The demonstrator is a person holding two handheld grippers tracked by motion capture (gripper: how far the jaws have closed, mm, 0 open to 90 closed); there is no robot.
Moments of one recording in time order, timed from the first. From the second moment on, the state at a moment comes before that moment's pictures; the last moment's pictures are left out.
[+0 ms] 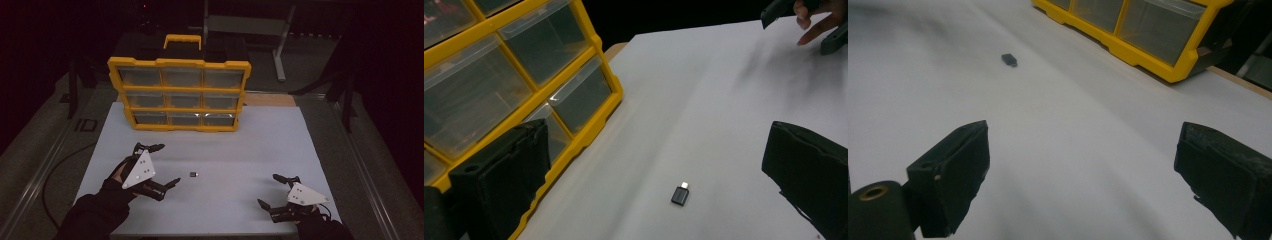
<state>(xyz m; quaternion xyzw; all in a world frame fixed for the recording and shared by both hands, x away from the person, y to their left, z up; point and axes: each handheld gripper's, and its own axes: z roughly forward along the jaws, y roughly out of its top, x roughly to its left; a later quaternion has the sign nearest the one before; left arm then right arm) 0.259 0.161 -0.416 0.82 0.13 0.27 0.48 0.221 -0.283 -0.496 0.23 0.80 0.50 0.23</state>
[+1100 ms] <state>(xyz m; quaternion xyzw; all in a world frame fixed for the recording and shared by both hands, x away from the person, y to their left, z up) 0.303 0.128 -0.407 0.84 0.11 0.32 0.42 0.221 -0.282 -0.497 0.23 0.80 0.50 0.22</state>
